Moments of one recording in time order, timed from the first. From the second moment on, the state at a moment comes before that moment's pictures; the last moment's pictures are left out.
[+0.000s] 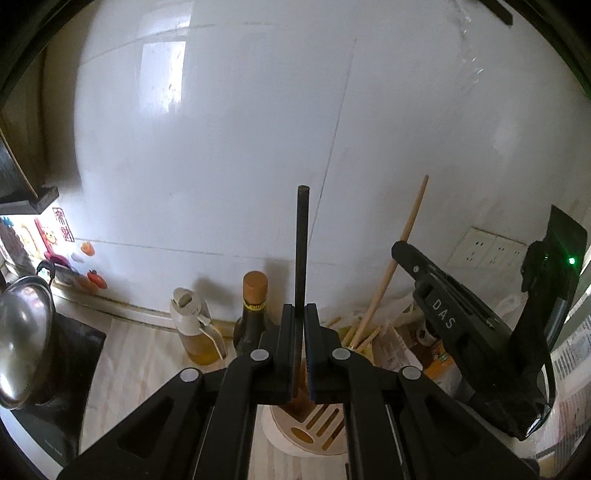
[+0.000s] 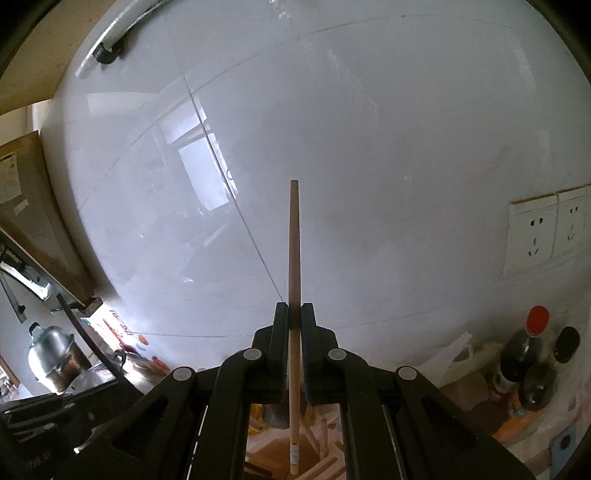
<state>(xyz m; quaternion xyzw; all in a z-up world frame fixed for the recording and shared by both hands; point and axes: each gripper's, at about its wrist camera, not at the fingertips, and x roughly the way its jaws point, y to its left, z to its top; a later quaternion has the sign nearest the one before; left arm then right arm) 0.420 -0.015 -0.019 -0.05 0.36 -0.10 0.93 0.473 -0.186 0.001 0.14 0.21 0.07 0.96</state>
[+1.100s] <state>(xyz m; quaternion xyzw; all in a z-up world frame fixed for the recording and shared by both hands) 0.389 0.007 -0.028 -0.03 0.35 -0.03 0.94 0.412 -0.217 -0.009 0.13 0.28 0.04 0.95</state>
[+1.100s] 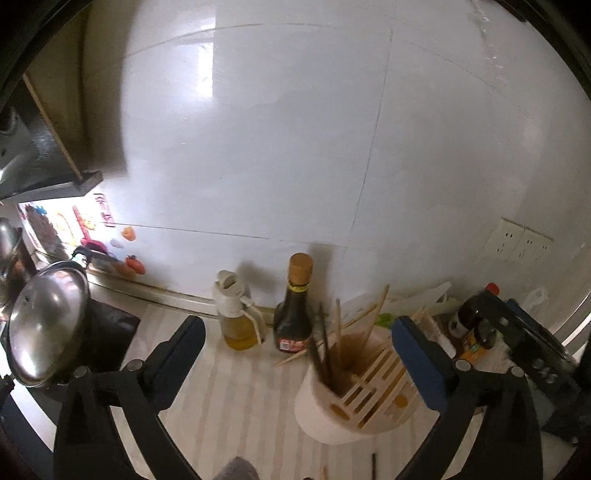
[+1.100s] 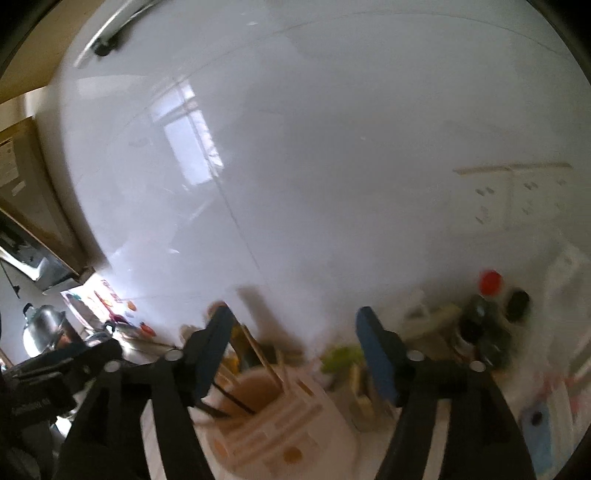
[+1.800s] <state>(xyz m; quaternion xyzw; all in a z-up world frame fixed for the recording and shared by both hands) 0.308 0.000 -0.273 0.04 0.58 -0.01 0.81 0.298 -0.222 -0.248 0.09 0.59 -0.02 0.80</state>
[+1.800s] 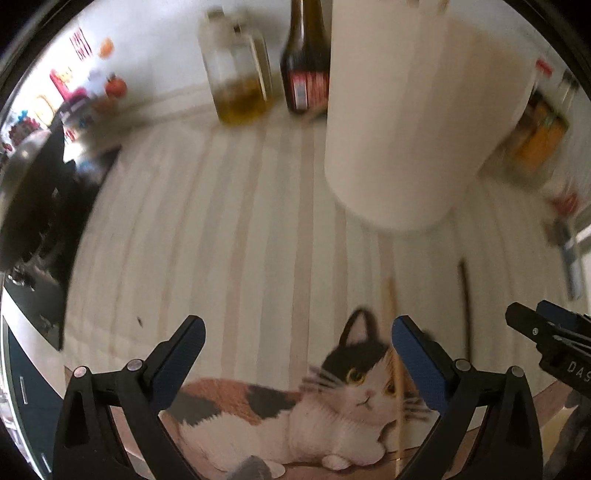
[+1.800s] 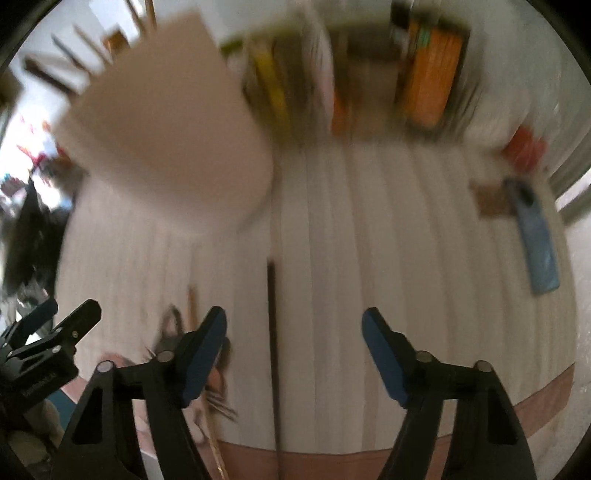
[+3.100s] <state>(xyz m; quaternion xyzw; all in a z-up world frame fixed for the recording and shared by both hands) 0.293 -0.058 -0.325 0.08 0.63 -0.08 0.76 0.249 -0.290 -0.302 0.05 0.66 -0.05 0.74</state>
